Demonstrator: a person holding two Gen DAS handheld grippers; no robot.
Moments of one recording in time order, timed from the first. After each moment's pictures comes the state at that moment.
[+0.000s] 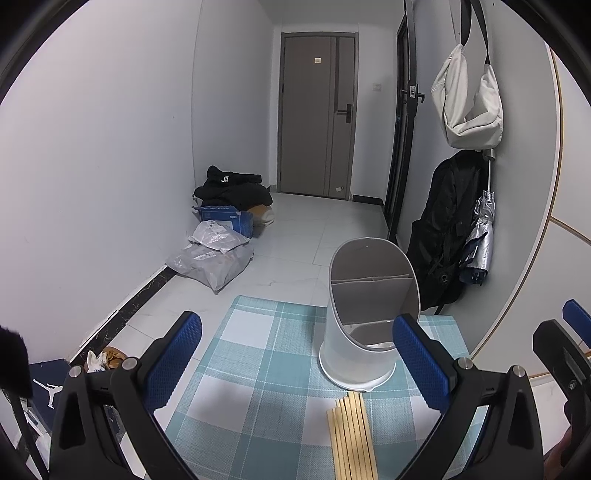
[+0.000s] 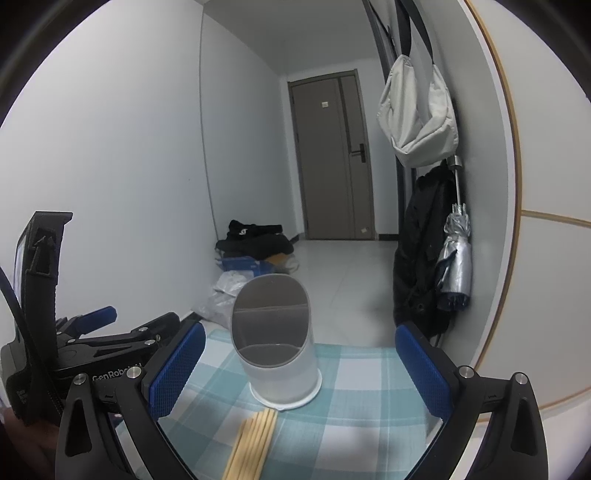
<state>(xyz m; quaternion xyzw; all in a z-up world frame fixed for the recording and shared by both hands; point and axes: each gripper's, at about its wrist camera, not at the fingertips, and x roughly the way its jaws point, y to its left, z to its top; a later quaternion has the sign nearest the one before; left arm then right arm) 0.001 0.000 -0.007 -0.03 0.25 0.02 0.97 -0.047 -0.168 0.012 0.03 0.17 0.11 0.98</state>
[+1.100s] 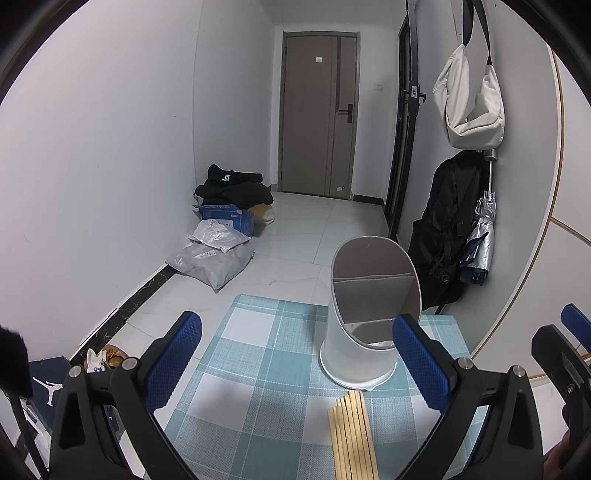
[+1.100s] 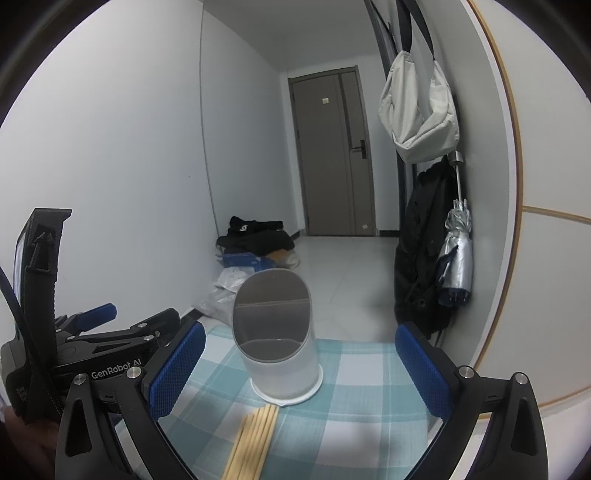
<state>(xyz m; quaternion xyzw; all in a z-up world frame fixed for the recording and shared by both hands) 0.001 -0.001 -0.007 -0.03 0.26 0.02 0.97 -0.045 -0.166 0.011 0.04 0.18 0.11 0.98</state>
